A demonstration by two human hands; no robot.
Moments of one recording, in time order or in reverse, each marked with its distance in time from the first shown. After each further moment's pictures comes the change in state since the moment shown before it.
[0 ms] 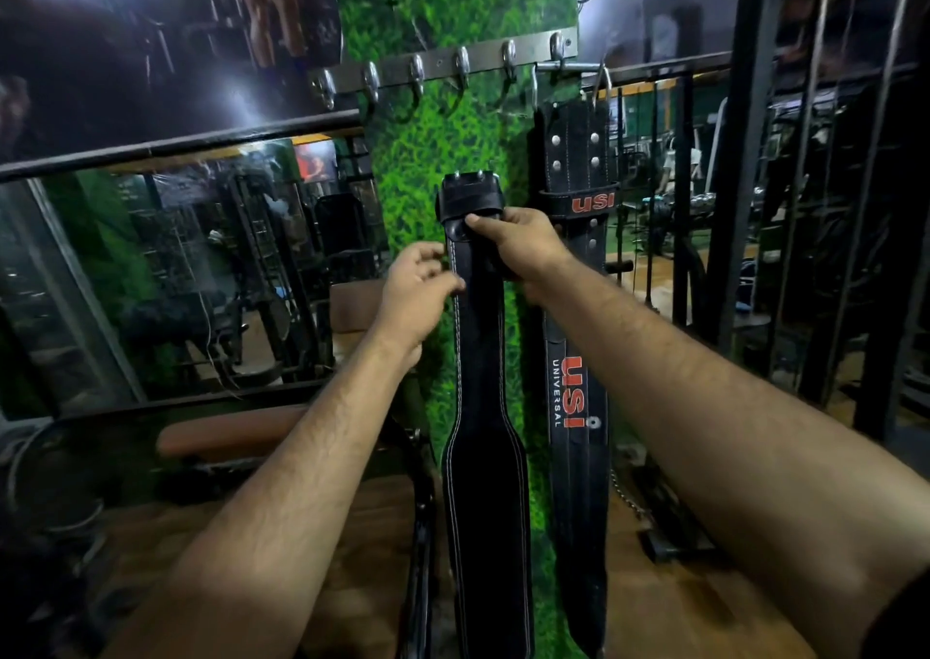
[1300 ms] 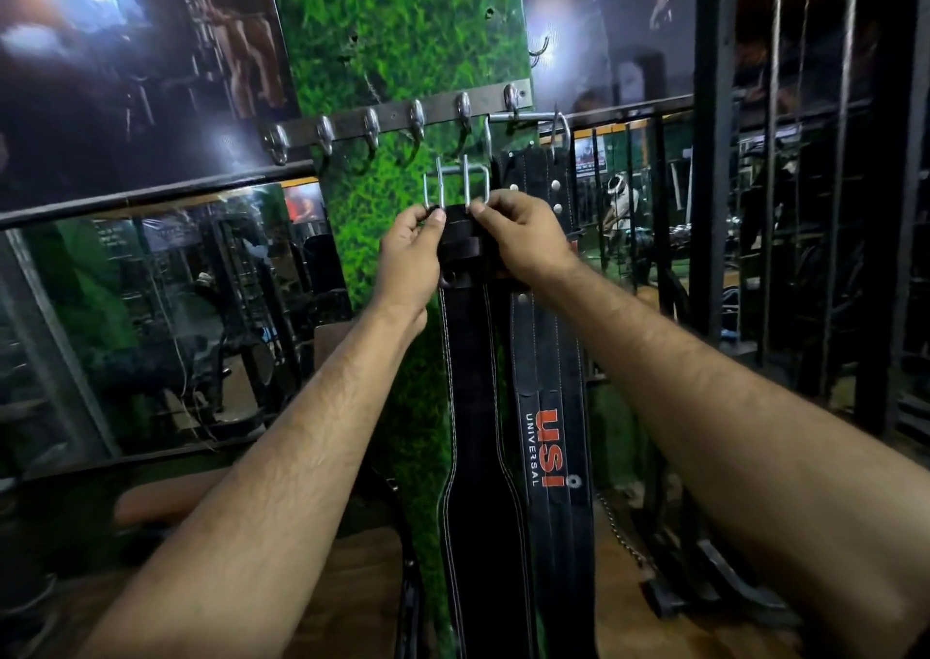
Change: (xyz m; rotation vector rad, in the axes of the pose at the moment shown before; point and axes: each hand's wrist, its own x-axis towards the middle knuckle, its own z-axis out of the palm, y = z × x) left_hand 0.083 0.035 0.064 -0.121 0.044 0.180; right_hand 0.045 -0.034 -0.055 -0.307 0.070 -0.330
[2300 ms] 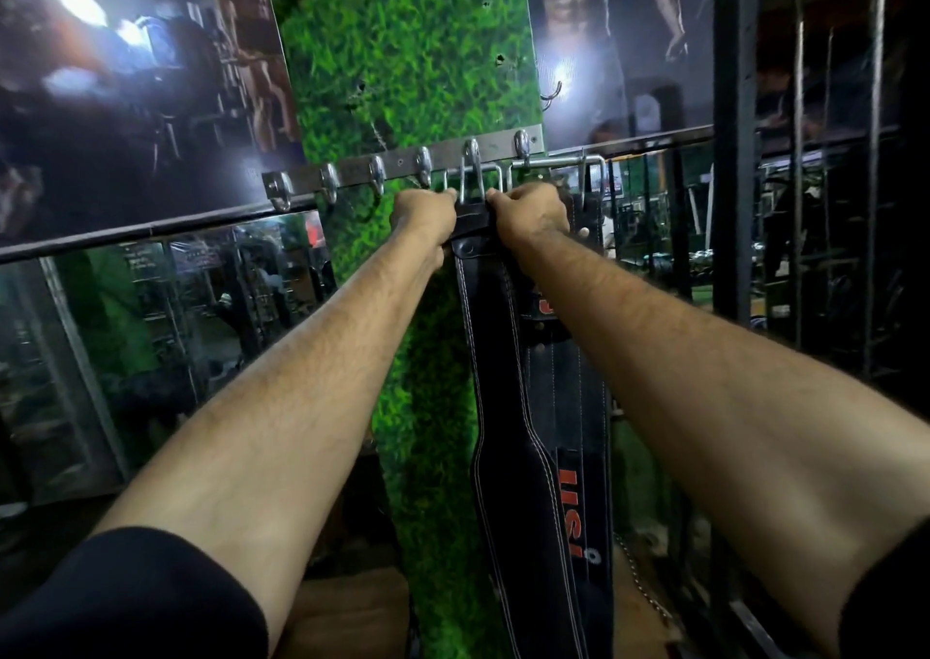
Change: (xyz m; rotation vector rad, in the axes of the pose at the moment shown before) left_hand 0.136 0.025 0.037 0.161 0.232 -0.238; right_hand 0.103 -0.020 0.003 -0.262 0.296 0.258
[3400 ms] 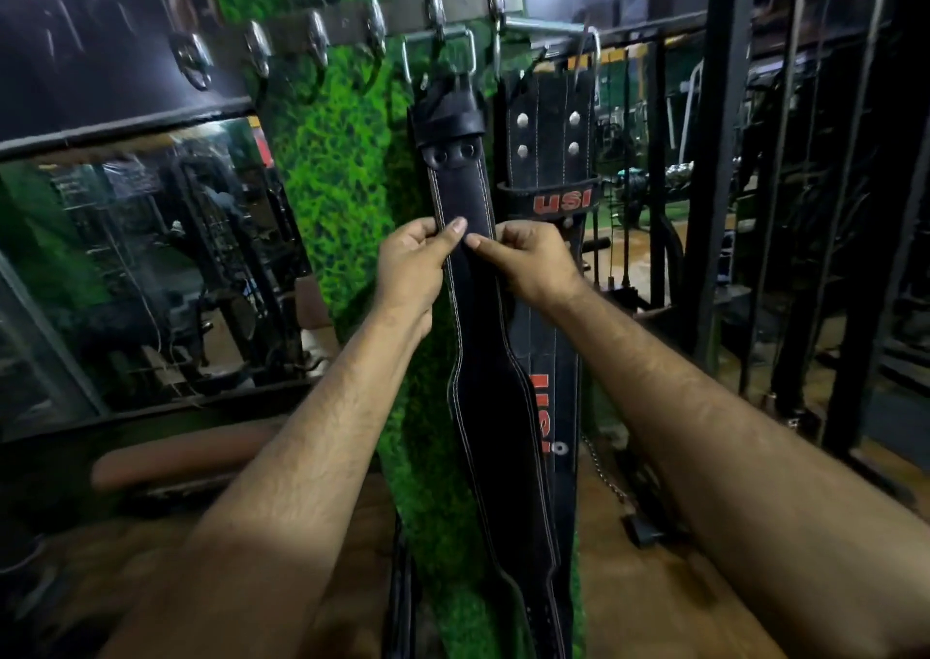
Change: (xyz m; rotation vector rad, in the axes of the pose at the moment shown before) left_hand -0.101 -0.133 -0.029 -0.264 -0.284 0.046; right_hand -0.073 0.142 -0.008 0.258 -0.401 -0.151
